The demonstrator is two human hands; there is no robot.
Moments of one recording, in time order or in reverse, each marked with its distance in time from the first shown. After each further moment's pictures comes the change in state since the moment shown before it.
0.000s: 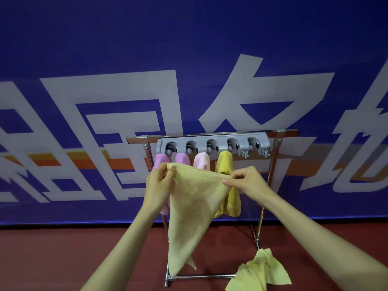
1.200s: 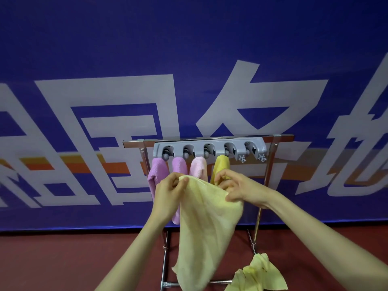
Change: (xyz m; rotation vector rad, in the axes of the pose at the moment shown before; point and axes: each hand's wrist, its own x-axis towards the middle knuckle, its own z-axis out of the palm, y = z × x) left_hand -0.004 -0.009 0.025 -0.009 -0.064 0.022; right_hand 0.001 -0.019 -0.012 0.121 -0.473 0.156
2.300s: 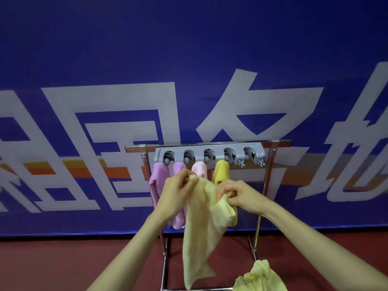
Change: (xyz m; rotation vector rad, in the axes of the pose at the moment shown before) left_hand 0.002 0.025 -0.003 0.077 -0.155 0.124; right_hand -0.004 0.003 0.014 -0.177 0.150 -0.162
